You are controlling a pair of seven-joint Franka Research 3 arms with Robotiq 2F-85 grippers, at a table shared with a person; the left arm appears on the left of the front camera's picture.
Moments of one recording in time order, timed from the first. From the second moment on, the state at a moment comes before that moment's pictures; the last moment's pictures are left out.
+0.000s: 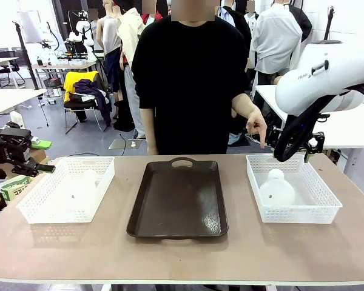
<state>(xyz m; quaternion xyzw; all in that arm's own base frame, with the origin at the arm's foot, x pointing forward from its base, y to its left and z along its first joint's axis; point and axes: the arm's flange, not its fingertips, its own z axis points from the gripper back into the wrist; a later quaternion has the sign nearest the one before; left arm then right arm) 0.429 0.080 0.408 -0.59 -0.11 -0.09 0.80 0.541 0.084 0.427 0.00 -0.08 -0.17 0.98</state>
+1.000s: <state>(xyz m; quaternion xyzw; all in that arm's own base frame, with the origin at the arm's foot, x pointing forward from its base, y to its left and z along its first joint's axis) 0.429 0.080 0.407 -0.59 -0.11 -0.09 0.80 0.597 0.113 0.354 -0.01 -0.08 -0.22 0.97</state>
